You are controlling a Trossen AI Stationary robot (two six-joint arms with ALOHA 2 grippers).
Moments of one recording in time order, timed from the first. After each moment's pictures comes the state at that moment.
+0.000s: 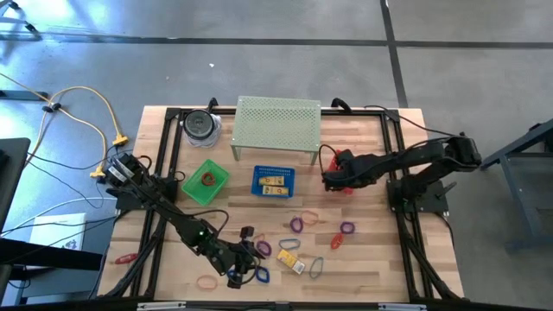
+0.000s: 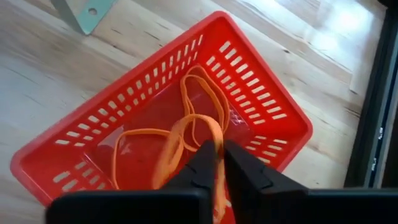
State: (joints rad) left arm -0.68 1.71 0.91 0.26 -0.37 -0.37; right arm 0.03 1.47 0.89 -1.04 0.52 1.15
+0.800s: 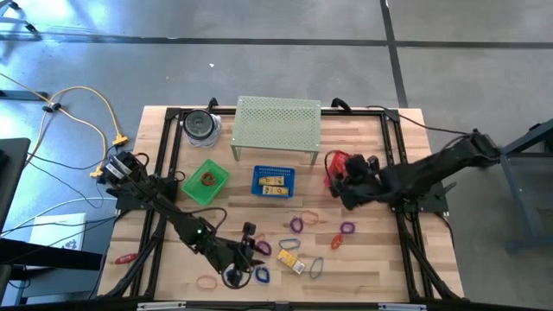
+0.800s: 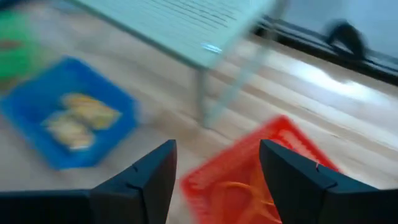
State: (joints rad) left arm -0.67 1.68 0.91 0.27 -0.45 -0.04; right arm 0.33 1.21 0.89 -0.89 0.85 1.20
